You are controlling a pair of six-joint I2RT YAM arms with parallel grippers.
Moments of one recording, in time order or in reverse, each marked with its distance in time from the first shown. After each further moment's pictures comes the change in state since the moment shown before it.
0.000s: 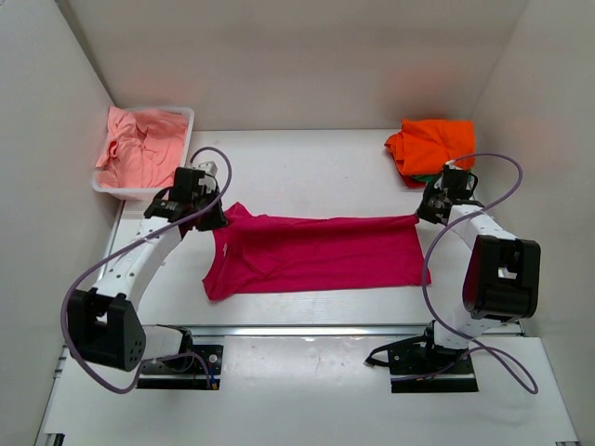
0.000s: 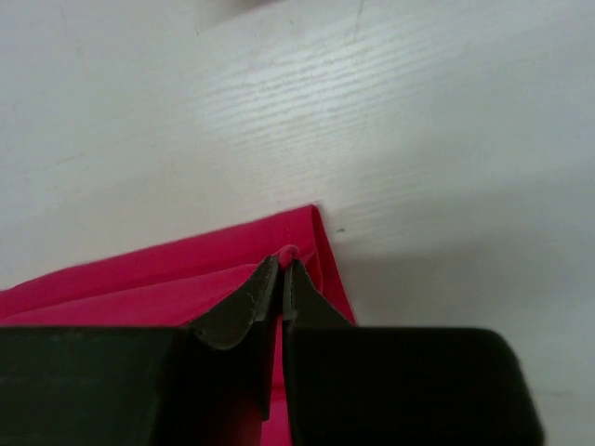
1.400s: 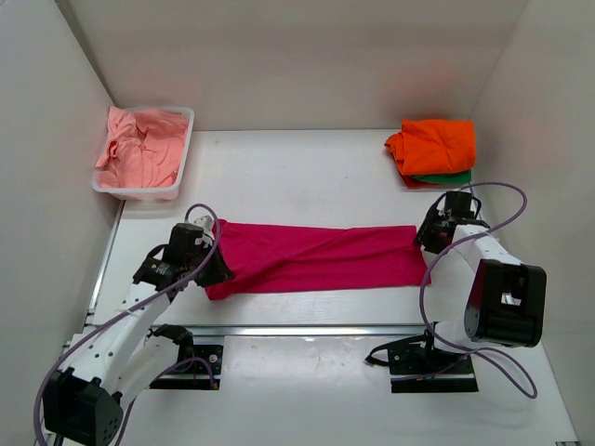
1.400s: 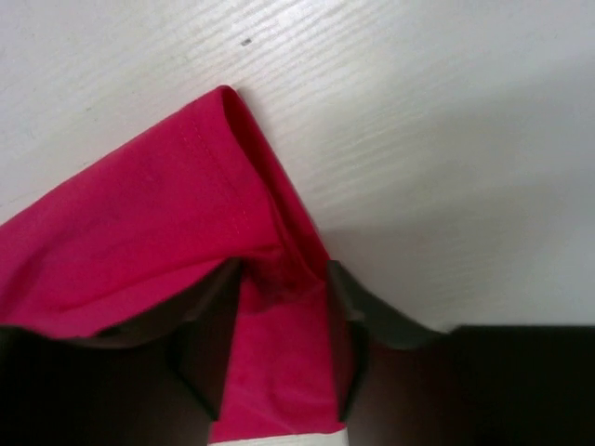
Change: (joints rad) left arm -0.103 -0.472 -0.423 -0.111 0.057 -0.218; right arm -0.036 -0.166 -0.202 -0.166 0.002 0.055
